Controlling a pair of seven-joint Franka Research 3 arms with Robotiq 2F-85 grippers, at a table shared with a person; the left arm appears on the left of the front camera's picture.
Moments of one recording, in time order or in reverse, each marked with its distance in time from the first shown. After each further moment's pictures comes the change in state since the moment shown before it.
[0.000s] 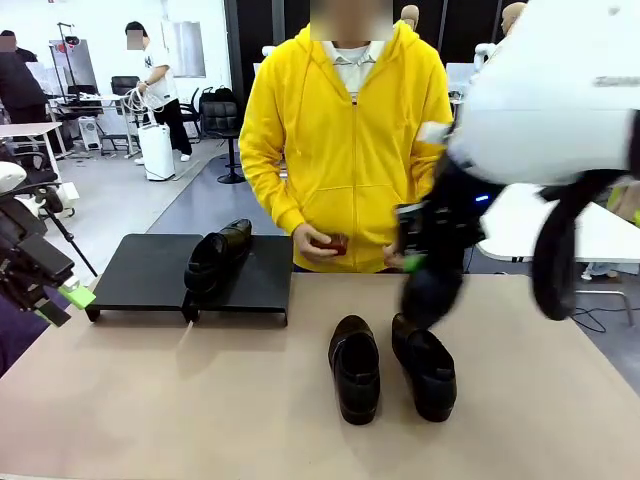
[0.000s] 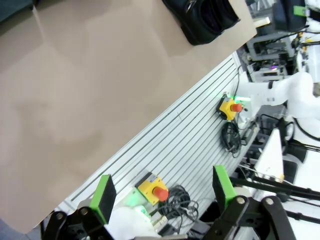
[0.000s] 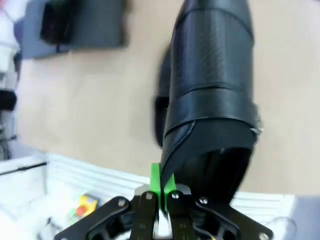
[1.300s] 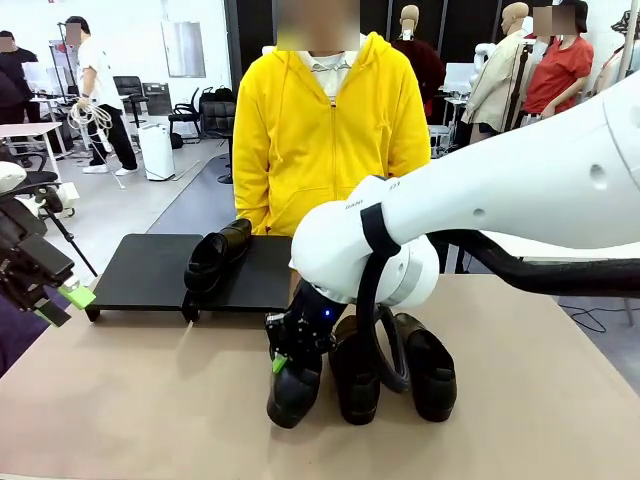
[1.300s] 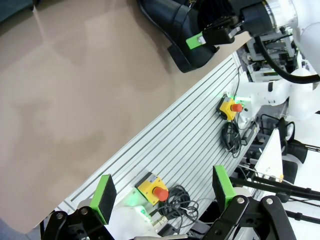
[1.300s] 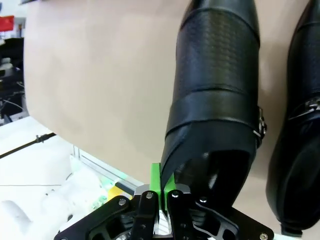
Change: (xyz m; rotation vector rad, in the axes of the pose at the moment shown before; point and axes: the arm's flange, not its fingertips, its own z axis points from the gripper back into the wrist) left arm 0.000 0.000 0.000 0.000 0.000 0.000; right arm -0.009 0.075 -0.238 0.199 0.323 -0.011
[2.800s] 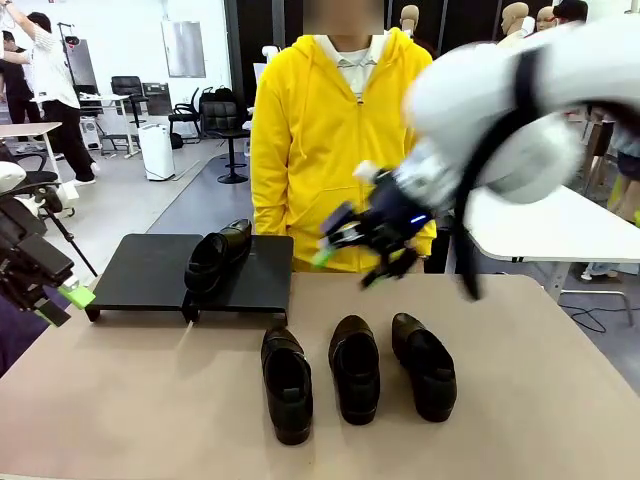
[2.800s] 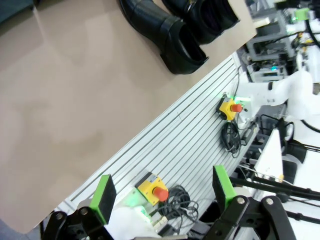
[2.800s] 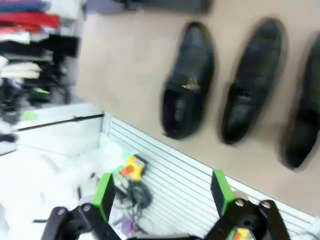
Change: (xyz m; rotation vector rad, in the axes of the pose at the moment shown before) left arm 0.000 0.000 0.000 0.000 -0.001 0.001; right arm -0.029 -0.069 0.237 0.144 -0.085 0.078
